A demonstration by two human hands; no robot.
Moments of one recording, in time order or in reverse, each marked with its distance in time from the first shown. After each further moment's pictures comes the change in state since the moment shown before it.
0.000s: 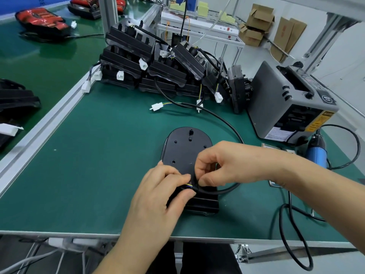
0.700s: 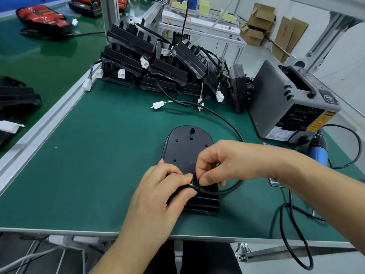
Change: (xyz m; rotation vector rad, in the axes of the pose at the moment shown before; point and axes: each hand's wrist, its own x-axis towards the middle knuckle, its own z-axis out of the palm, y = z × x) left_hand 0.001 -0.001 -0.002 -0.027 -0.010 0.013; right_hand 0.003 0.002 -0.001 0.121 -0.054 0.019
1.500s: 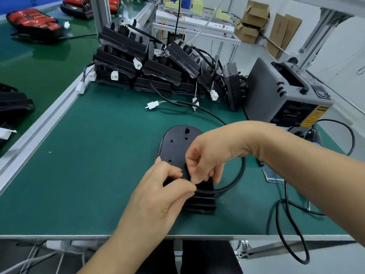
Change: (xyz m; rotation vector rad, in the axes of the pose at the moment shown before) left_hand 0.004 -0.002 -0.004 0.082 -0.140 0.153; right_hand 0.026 -0.015 -0.016 -0.022 -0.224 0.225
